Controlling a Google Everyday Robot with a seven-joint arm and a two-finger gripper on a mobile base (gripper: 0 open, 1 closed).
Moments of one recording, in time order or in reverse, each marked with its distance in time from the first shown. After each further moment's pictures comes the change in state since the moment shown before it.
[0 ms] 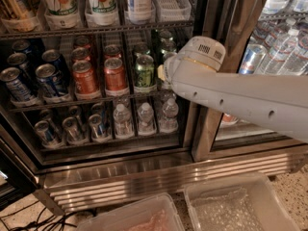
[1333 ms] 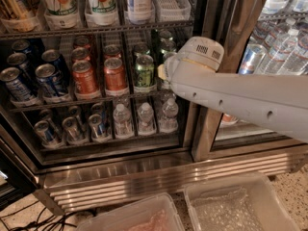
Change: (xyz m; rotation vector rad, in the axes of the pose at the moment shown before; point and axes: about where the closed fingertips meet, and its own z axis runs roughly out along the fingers) arm -0.002 0.000 0.001 0.011 -0.007 0.012
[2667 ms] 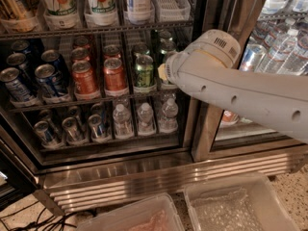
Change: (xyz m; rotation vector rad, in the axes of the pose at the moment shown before) arm 0.000 0.010 -0.033 -0.077 0.025 0.019
